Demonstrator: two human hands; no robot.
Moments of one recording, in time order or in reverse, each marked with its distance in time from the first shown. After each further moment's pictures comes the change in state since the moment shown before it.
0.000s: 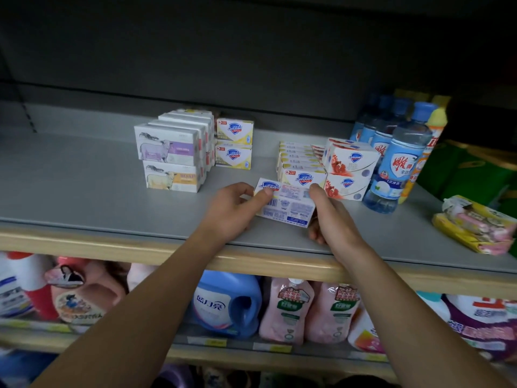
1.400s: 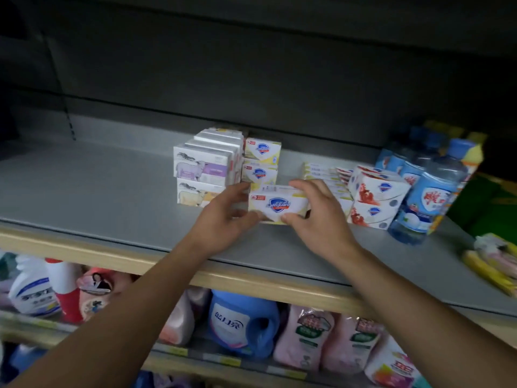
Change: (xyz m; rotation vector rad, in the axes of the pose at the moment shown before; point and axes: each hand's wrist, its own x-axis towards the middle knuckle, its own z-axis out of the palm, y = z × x) left_hand 0.005 -0.007 -0.072 -0.058 -0.023 0.085; right_hand 0.029 -0.049 0.049 -0.516 0.035 -0.617
